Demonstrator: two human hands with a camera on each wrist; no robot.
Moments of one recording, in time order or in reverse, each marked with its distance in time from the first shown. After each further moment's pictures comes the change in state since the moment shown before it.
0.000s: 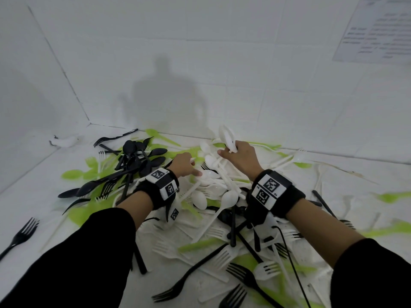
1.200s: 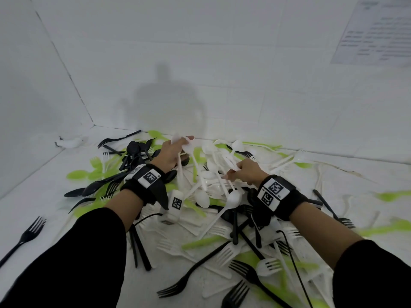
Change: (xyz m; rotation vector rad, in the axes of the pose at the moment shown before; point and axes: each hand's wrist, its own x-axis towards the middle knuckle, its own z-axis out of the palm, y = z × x) left_hand -0.010 -0.003 -0.033 -1.174 0.179 -0.021; right_hand -0.019 0.015 -0.010 -0.116 -0.317 0.251
